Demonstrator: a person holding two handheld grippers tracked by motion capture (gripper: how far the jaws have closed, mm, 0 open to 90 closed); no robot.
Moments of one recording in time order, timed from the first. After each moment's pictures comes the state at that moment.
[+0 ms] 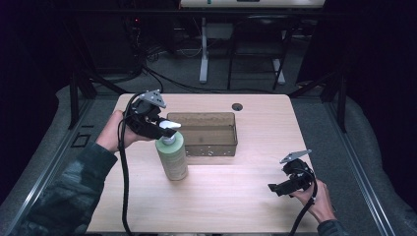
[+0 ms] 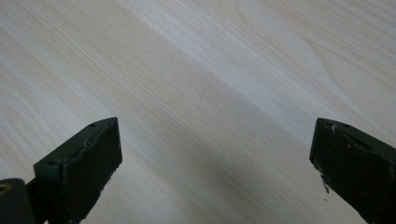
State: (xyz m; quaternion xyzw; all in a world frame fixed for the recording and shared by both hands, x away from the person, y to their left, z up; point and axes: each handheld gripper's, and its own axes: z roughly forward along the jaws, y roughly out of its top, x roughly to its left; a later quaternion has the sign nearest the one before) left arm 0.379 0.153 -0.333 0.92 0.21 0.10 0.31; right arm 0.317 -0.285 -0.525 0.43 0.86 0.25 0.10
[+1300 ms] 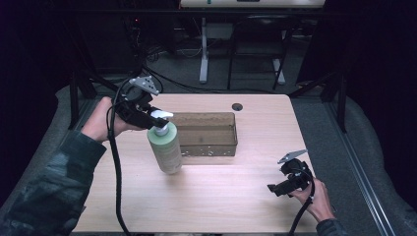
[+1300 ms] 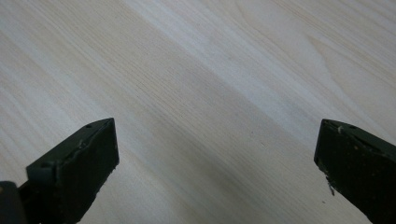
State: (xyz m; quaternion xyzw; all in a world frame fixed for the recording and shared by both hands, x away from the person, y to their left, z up) left arm 0.378 0.162 -0.293 0.92 0.21 0.12 0.29; right arm 0.321 -0.282 -0.528 0.43 0.87 0.23 0.11
